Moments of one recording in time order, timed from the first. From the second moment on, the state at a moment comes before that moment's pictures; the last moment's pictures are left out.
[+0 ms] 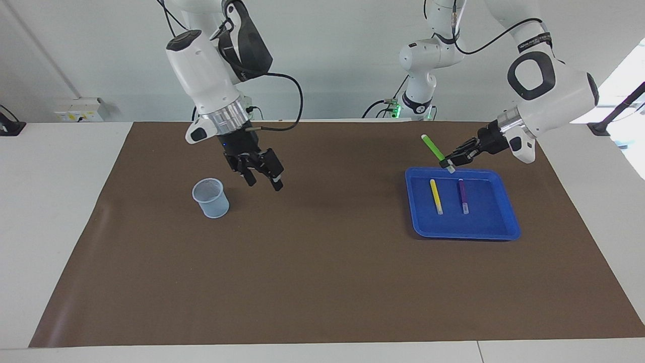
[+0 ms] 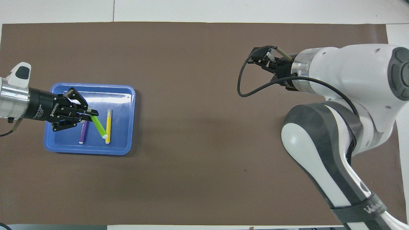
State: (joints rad) left arm 0.15 0.01 -0.12 -1.94 -0.50 1.72 -0.47; right arm 0.13 0.07 0.13 -1.82 0.26 2.26 0.62
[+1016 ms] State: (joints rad) left arm 0.16 0.33 -0.12 -1.84 0.17 1.94 -0.05; right arm 0.06 -0.06 0.04 -1.76 -0.02 1.75 0.17
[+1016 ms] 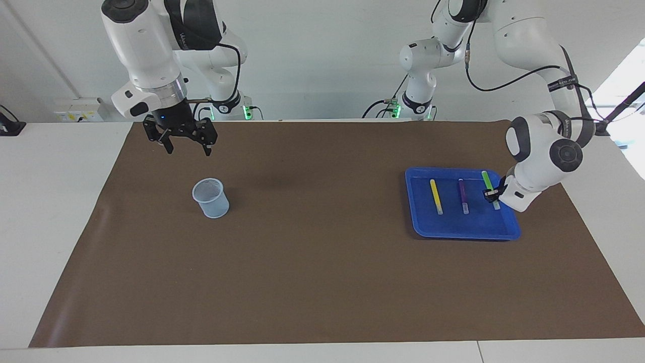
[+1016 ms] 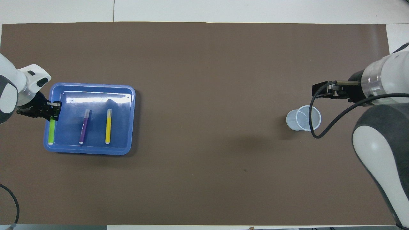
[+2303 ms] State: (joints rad) left arm 0.16 0.37 -0.12 -1.87 0.18 2.05 -0.01; right arm 0.05 -0.06 0.00 -1.70 -0.02 1.61 0.09
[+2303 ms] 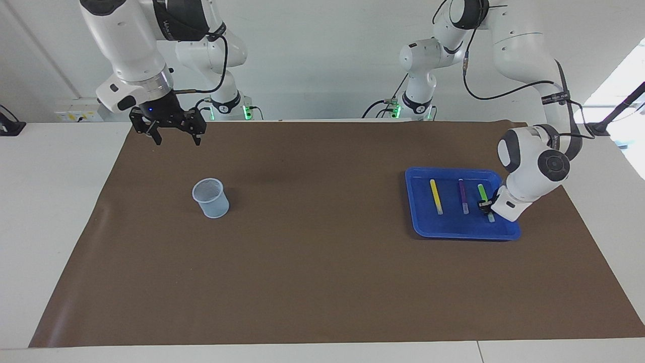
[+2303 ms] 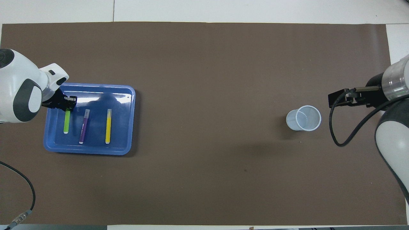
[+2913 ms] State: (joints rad) left arm 0.17 0.37 -0.12 -1.86 0.18 2.04 -0.01; right arm 0.06 -0.05 -0.01 -1.70 -0.01 1.61 0.10
